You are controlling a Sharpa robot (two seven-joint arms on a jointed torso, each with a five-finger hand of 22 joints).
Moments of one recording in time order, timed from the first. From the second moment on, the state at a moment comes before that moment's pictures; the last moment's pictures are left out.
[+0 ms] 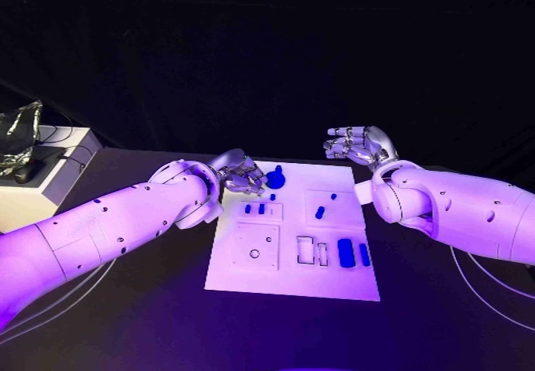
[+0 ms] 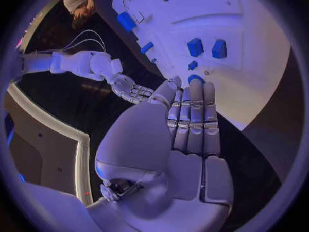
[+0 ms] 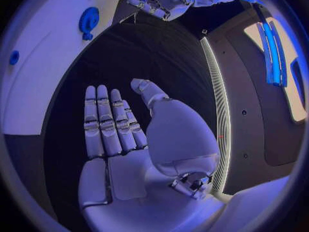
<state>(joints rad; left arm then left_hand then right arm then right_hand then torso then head) 1.22 -0.53 0.04 1.22 -1.11 -0.20 -0.05 1.48 -0.01 0.04 -0.10 0.37 1.06 0.10 0.08 0.08 1.05 0.10 0.27 0.06 1.04 0.04 0.79 0.51 0.10 0.93 0.03 0.48 1.12 1.26 -0.78 -0.11 1.27 -0.28 -0.56 0.42 1.26 -0.03 0.17 -0.17 0.61 0.82 0.21 0.06 0.06 1.05 0.17 0.06 0.06 1.08 0.15 0.06 0.06 0.09 0.93 0.16 0.12 0.07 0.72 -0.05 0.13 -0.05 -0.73</state>
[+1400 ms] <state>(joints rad) 1.19 -0.38 0.01 1.06 -1.40 -0.18 -0.06 1.44 -0.04 0.11 -0.08 0.36 1.08 0.10 0.07 0.07 1.06 0.11 0.15 0.06 1.01 0.05 1.21 0.36 0.13 1.00 0.04 0.55 1.31 1.26 -0.77 -0.11 1.28 -0.28 -0.56 0.42 1.26 -0.03 0.17 -0.17 0.61 0.82 0.21 0.06 0.06 1.05 0.17 0.06 0.06 1.08 0.15 0.06 0.06 0.09 0.93 0.16 0.12 0.07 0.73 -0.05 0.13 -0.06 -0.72</state>
